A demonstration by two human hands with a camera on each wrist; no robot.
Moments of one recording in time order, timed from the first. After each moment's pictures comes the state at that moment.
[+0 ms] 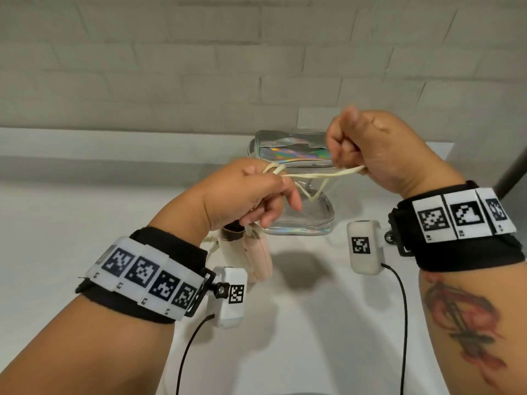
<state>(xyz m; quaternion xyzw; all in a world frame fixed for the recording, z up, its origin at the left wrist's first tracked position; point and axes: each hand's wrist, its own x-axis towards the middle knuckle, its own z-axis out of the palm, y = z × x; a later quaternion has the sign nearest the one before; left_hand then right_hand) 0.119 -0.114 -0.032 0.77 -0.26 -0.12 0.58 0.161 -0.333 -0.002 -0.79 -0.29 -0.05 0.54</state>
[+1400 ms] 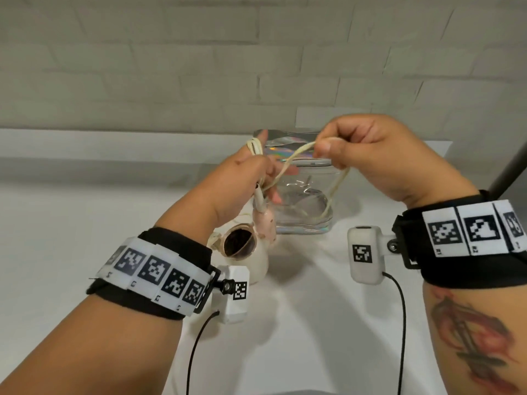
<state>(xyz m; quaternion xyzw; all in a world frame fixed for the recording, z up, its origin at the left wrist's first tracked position) 0.129 -0.124 -0.038 0.74 -0.11 -0.03 0.67 0.142 -0.331 -0.001 -0.79 -0.30 -0.07 0.53</state>
